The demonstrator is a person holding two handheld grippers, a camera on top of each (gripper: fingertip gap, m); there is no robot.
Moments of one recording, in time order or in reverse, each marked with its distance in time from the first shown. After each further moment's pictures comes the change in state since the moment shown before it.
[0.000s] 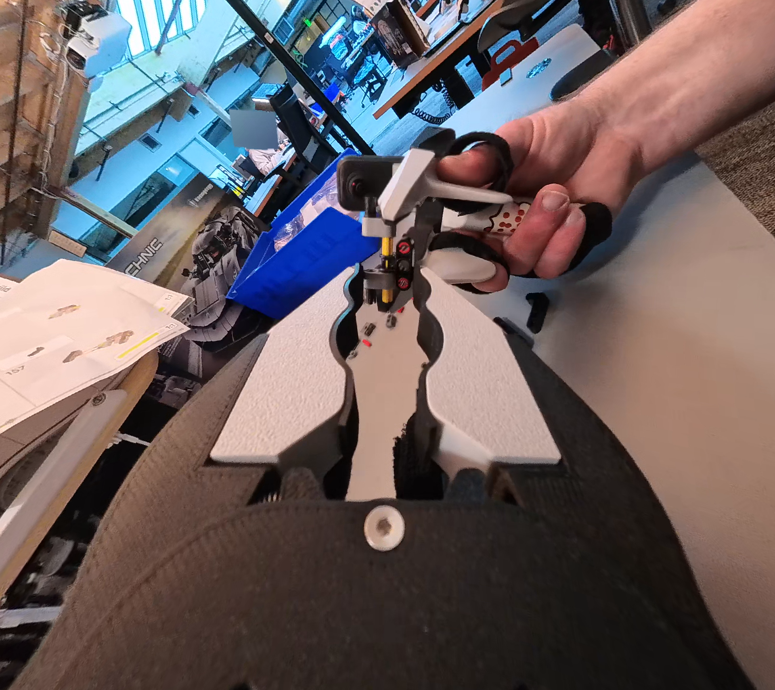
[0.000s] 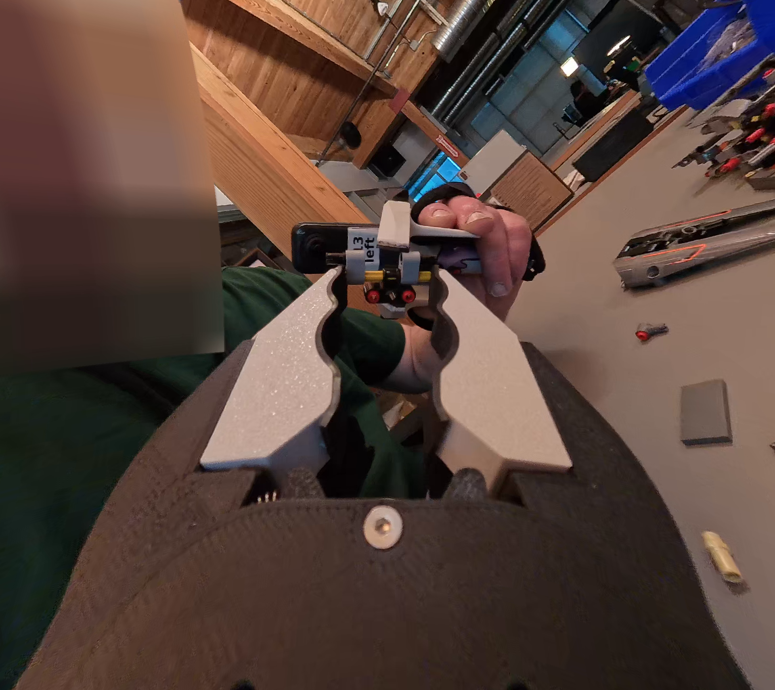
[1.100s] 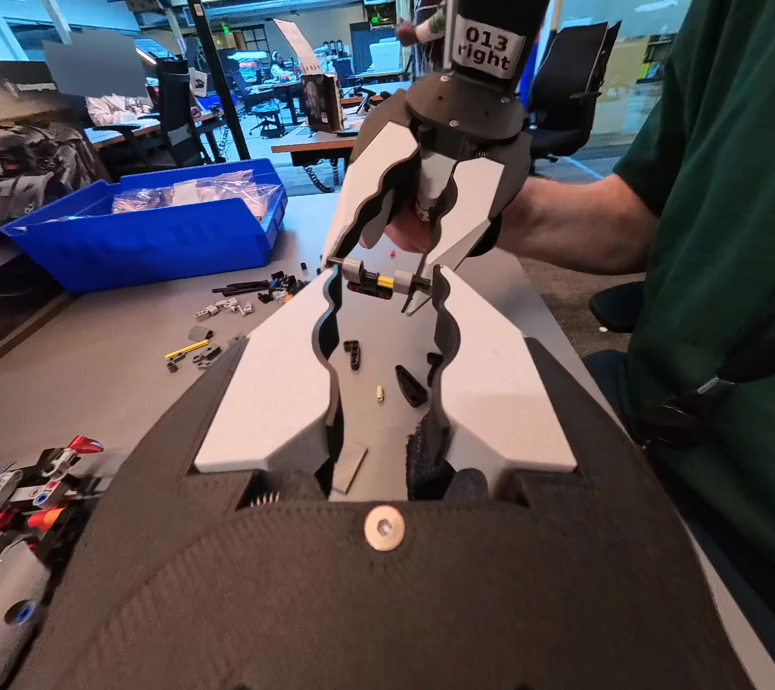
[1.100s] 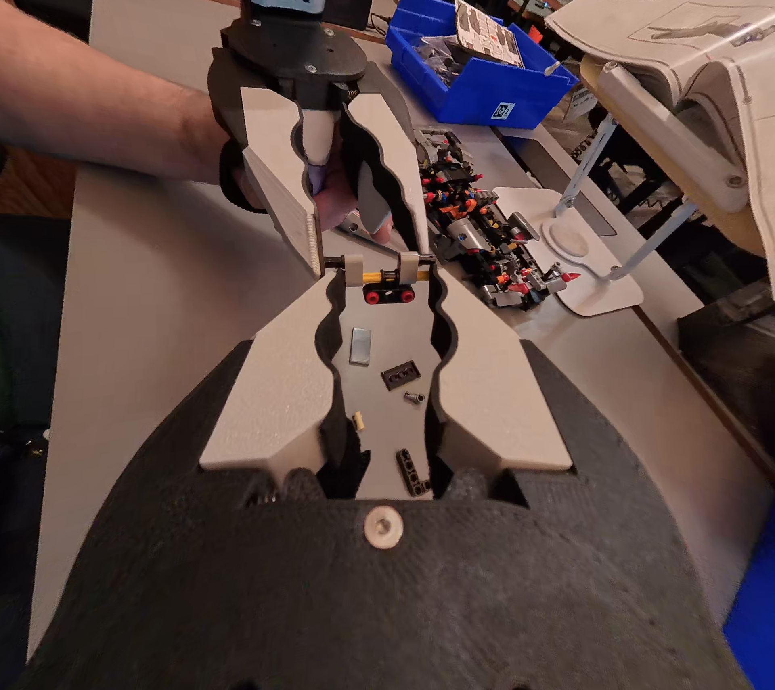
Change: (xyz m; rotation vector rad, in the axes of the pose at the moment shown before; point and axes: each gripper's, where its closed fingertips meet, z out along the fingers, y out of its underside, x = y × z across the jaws) left arm -0.006 0.000 0.000 0.192 0.254 -0.605; right arm 0.026 -0.011 -0.007 -0.600 0.805 -1.145
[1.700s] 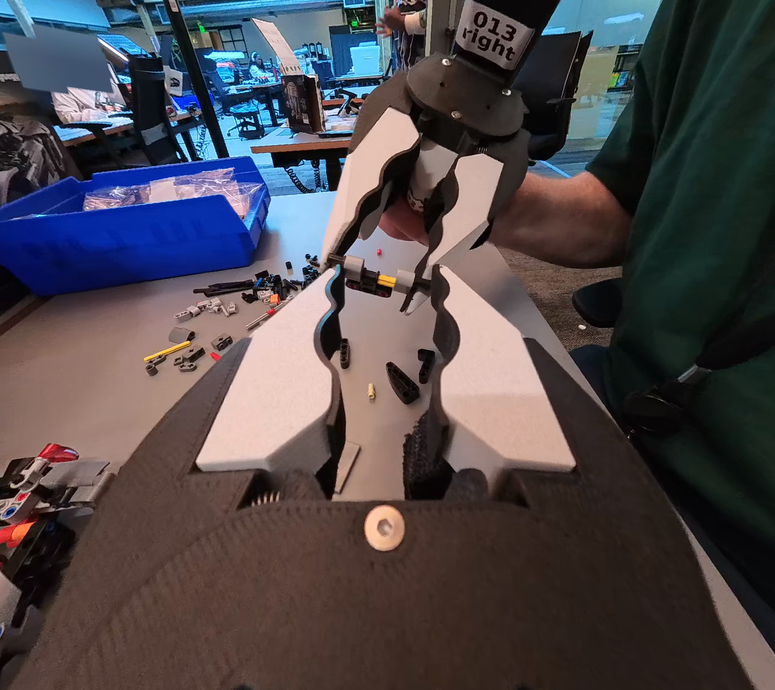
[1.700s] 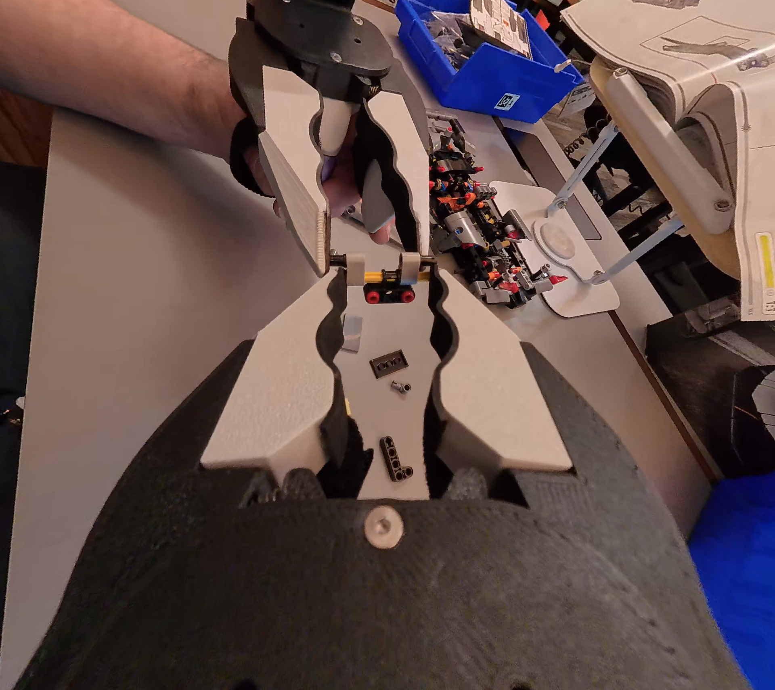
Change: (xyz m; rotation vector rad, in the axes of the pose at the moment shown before) left arm 0.002 0.005 0.001 0.007 0.050 -0.017; right arm -0.004 0.003 0.001 -0.065 0.005 -0.101
